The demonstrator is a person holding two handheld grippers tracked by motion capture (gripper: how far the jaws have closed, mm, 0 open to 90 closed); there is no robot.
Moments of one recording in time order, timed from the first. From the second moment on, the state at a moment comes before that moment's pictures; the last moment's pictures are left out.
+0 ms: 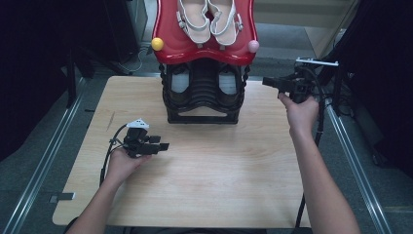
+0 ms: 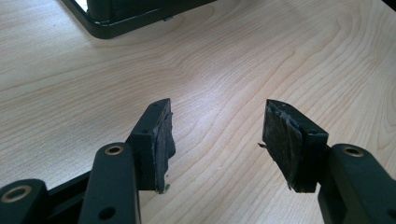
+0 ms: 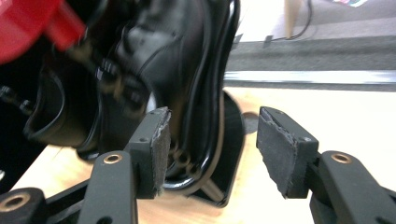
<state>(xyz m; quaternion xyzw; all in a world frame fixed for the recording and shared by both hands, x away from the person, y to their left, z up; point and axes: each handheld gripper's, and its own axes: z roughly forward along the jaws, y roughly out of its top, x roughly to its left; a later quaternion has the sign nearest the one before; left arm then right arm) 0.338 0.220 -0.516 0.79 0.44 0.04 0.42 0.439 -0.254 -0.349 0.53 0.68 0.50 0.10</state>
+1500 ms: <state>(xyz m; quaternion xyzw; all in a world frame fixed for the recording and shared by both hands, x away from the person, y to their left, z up) 0.338 0.210 -0.521 0.81 0.43 0.05 0.41 0.356 -0.209 -0.497 0.47 0.73 0.49 0.00</state>
